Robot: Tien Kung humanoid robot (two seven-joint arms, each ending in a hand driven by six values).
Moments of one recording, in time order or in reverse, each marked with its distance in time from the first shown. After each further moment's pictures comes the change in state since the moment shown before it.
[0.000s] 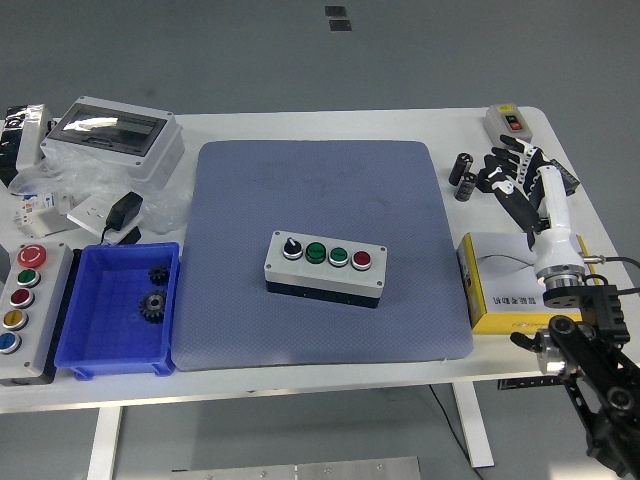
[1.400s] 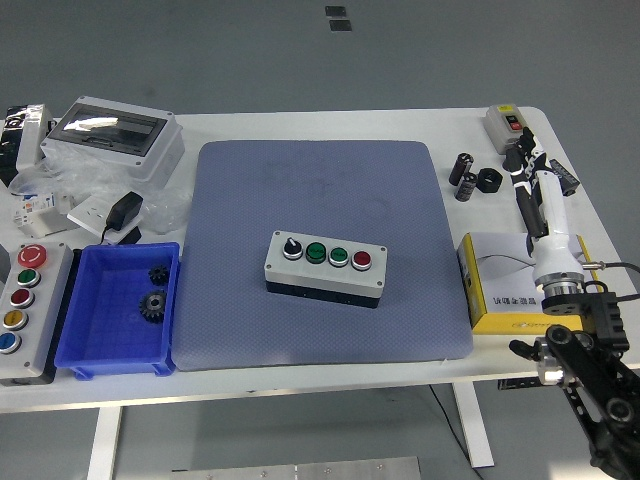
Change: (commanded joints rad) left arm -0.014 0.021 0.011 0.000 -0.058 0.005 -0.023; right arm -0.036 -0.007 -0.014 0.052 -0.067 -0.045 -0.019
